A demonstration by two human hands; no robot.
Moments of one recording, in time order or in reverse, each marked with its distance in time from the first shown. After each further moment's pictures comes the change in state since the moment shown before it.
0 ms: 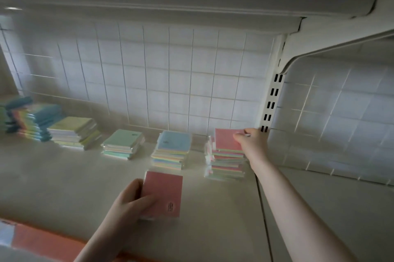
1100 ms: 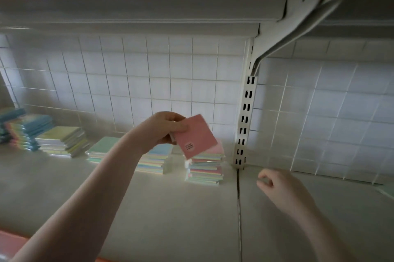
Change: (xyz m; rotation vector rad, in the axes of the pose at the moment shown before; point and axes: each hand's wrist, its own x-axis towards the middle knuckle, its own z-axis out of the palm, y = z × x) left_hand 0.080 0.136 0.089 0.234 -0.292 0.085; right_hand -0.037 0.072 -0.118 -0.810 -0.179 -0.357
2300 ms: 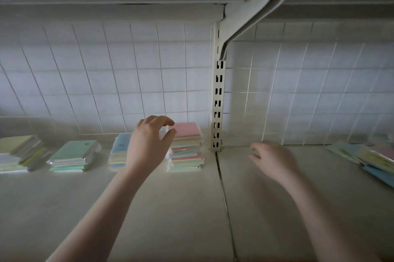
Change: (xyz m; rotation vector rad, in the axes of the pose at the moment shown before) left_hand -0.008 -0.046 0.042 0.673 0.435 0.494; right_hand -0.003 0.013 -0.011 -0.262 0.065 0.116
